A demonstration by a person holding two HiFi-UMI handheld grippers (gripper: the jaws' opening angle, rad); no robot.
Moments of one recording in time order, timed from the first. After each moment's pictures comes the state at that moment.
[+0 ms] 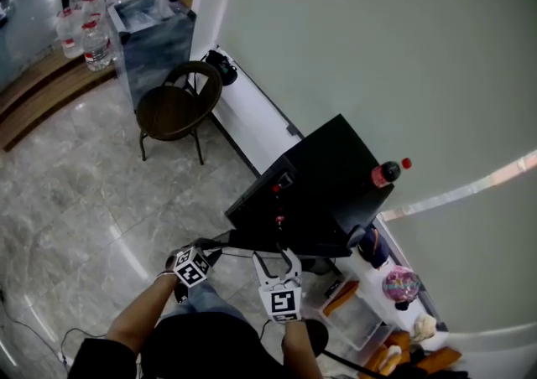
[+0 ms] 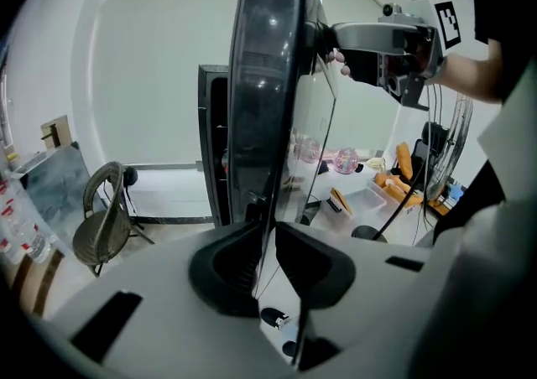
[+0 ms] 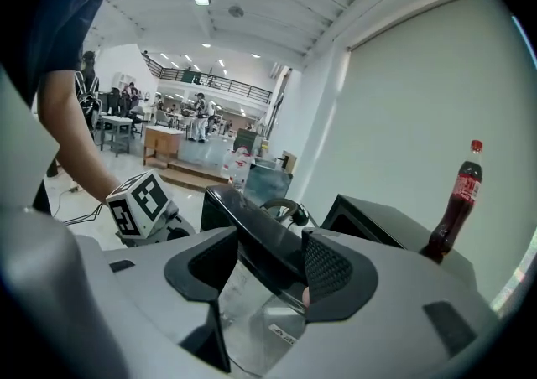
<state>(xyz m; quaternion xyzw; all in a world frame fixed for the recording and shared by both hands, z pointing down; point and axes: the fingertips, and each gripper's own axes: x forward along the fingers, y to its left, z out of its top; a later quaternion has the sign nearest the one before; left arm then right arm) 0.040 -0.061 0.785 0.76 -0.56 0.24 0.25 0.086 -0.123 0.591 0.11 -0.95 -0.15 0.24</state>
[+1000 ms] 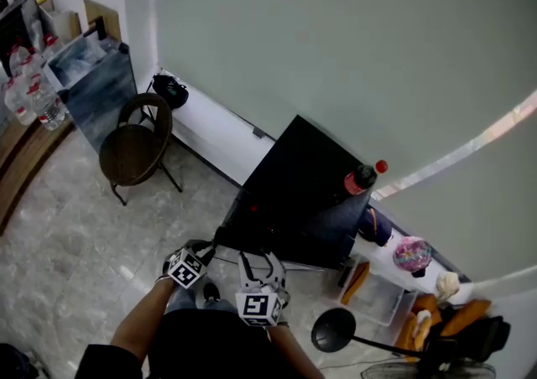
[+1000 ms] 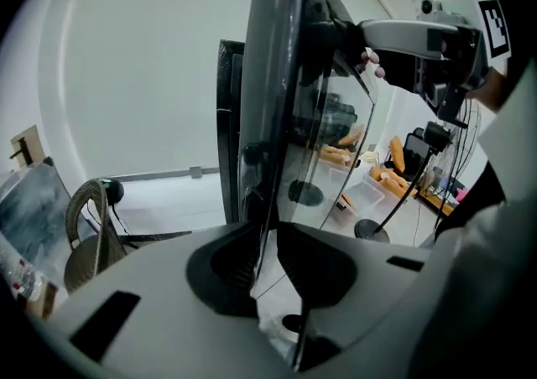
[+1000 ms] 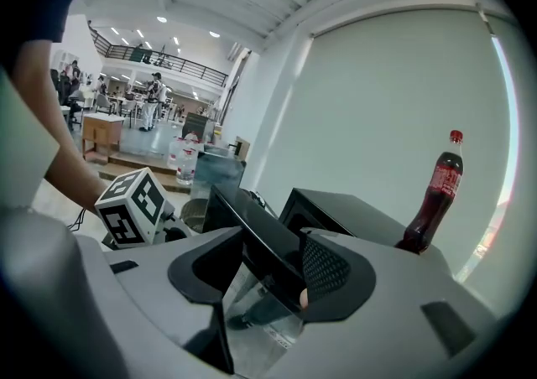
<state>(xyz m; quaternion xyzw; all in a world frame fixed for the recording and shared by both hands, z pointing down) -0.046 -0.175 0.784 0.78 -0.51 0.26 0.25 0.023 -0.210 0.582 0.29 -0.91 -0.12 0.26</state>
